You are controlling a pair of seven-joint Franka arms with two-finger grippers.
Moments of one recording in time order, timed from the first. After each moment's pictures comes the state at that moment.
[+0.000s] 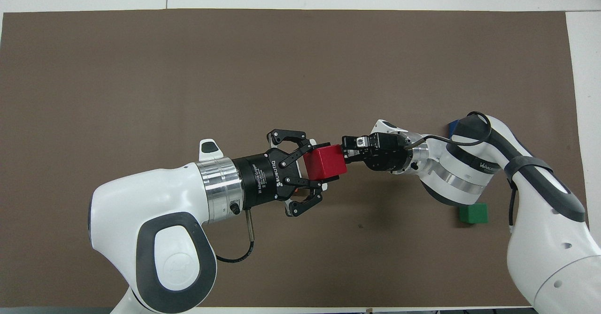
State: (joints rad) left arm -0.40 -0.15 -0.28 -2.16 -1.41 2.49 -1.41; right arm 0.14 0.33 0.07 -2.20 2.06 1.26 -0.84
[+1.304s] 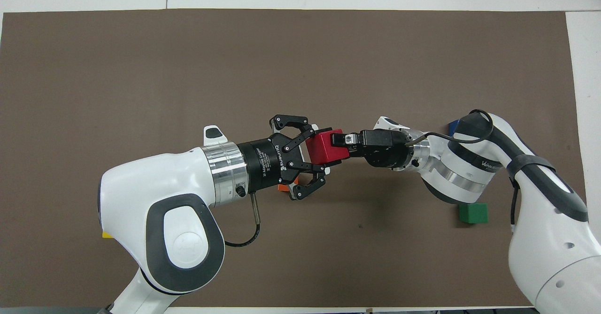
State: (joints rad) left arm -0.40 -0.08 -0.28 -2.09 -1.41 2.52 -1.40; right arm 0.14 0.33 0.07 -2.19 2.07 1.28 -0.84
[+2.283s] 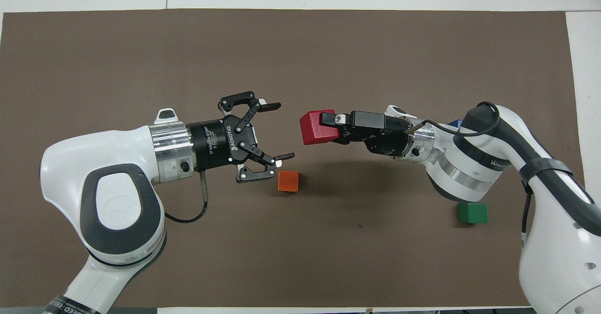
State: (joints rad) left arm -0.19 -0.09 -0.26 -2.13 -1.41 2.30 -1.32; right arm 0.15 0.26 0.07 -2.15 2.06 1.56 -0.78
